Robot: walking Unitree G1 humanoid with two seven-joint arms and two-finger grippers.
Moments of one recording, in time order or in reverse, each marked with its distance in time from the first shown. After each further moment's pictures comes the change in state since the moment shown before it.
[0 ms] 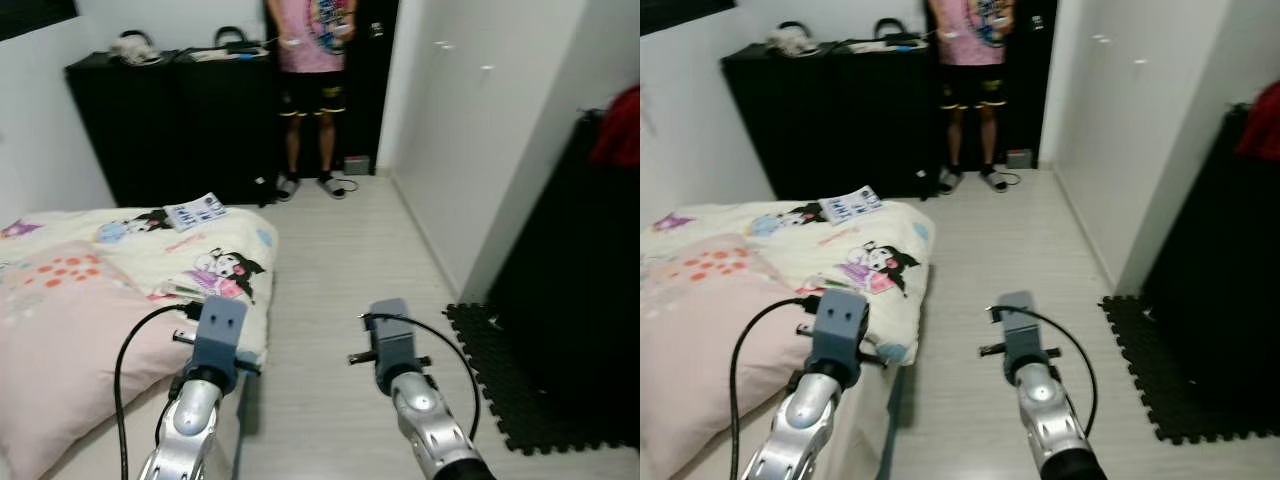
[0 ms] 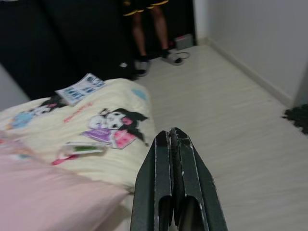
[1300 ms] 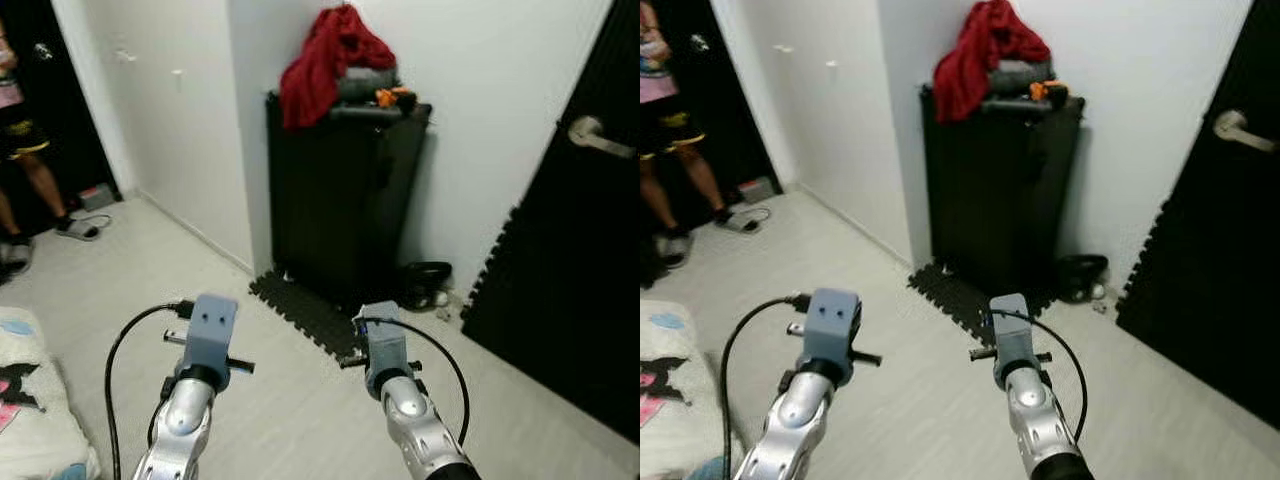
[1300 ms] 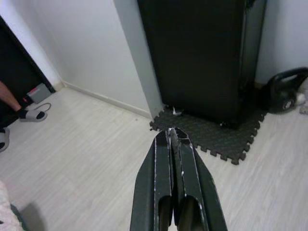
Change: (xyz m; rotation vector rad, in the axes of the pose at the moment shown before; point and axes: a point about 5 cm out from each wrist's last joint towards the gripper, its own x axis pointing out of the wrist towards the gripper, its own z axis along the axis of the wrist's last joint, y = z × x) left arm -0.001 0.009 -0.004 -0.002 0.023 0.042; right arm -0.002 0.009 -0.004 0.020 0.011 0.011
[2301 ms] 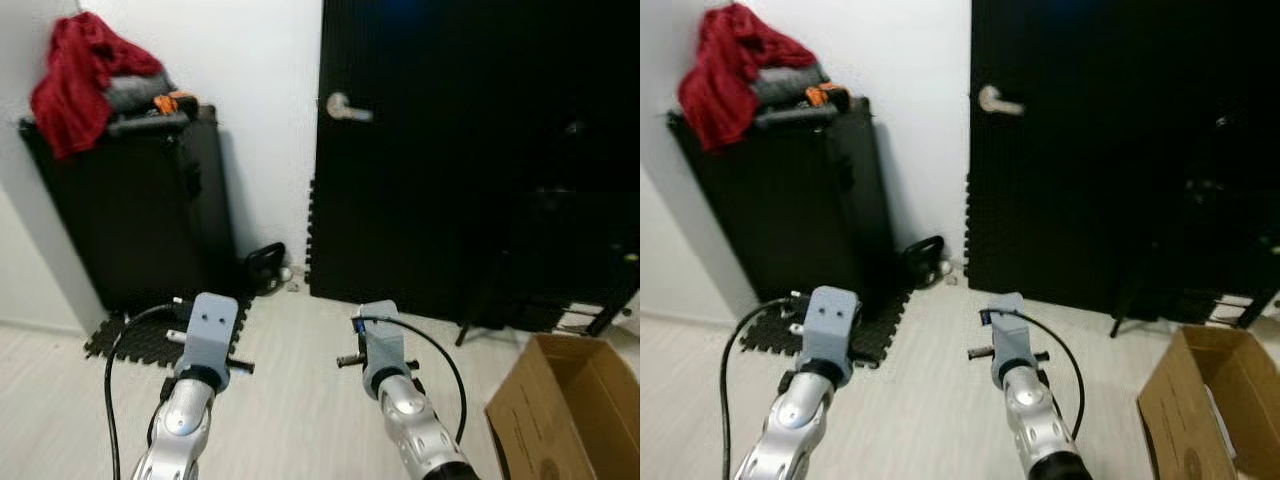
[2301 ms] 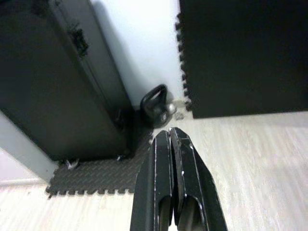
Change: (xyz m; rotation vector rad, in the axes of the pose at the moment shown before) left arm -0.001 0.000 -0.001 0.002 0.005 -0.011; right arm 0.001 0.003 -0.001 0.006 0.009 0.002
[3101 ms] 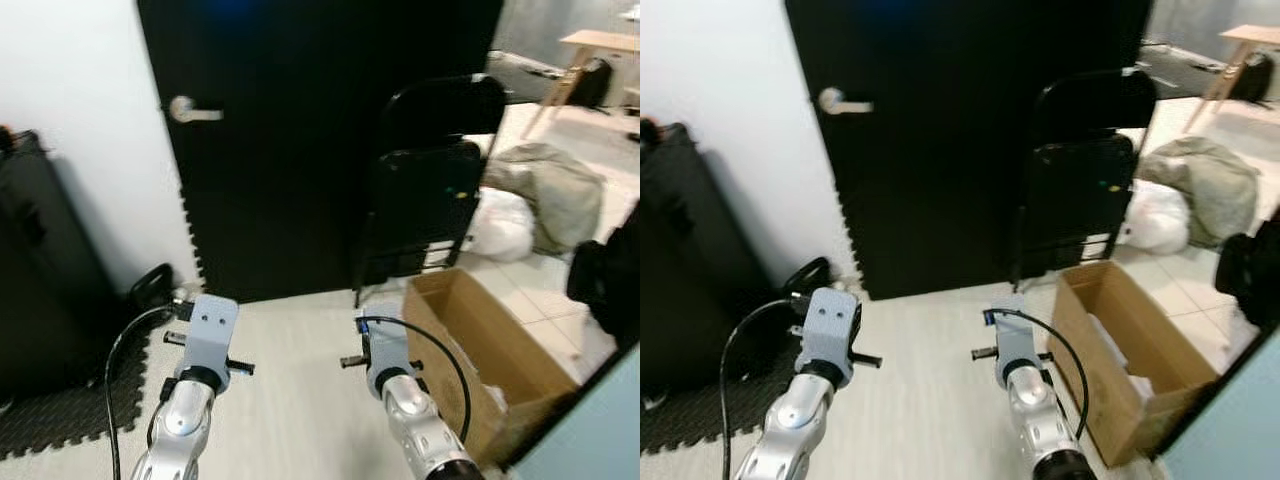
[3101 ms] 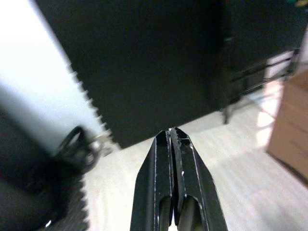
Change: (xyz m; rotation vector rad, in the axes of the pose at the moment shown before) left arm 0.000 -0.002 0.001 0.001 -0.004 -0.013; right arm 0.000 -0.004 -0.001 -0.005 0.005 -0.007
